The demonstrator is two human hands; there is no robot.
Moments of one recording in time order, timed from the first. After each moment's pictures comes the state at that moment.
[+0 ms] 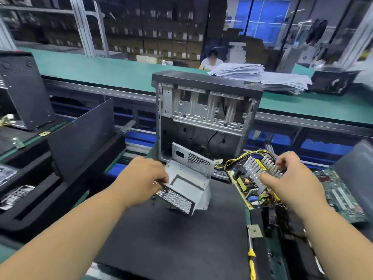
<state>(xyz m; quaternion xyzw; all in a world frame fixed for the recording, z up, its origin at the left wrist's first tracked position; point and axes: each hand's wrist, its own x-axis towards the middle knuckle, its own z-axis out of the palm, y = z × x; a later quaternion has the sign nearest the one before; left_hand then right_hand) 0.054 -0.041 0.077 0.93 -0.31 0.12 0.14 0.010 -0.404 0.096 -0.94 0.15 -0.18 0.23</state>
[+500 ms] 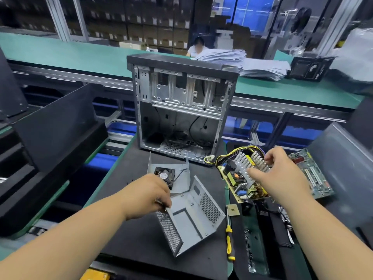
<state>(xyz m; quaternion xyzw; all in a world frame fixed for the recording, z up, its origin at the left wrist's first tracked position) 0.027 -0.099 0.019 0.86 -0.48 0.00 0.18 -0.020 -0.440 0.073 -0.95 0.18 -0.15 0.20</state>
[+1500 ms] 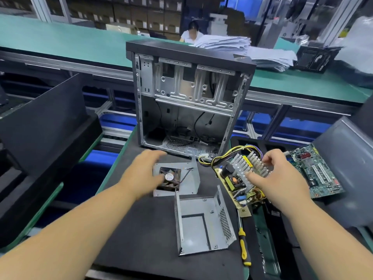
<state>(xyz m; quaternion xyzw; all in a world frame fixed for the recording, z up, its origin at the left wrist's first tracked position) 0.114 -0.070 -0.029 0.93 -0.18 0.04 0.31 -0.002 -0.399 0.059 -0.95 0.17 -0.14 0.22</state>
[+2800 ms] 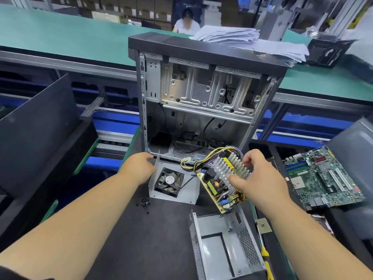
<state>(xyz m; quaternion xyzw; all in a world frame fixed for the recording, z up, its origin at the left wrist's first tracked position) 0.224 -0.042 -0.040 0.94 0.02 -0.13 0.32 0.075 -0.324 0.044 -0.96 0.15 -0.11 0.23</state>
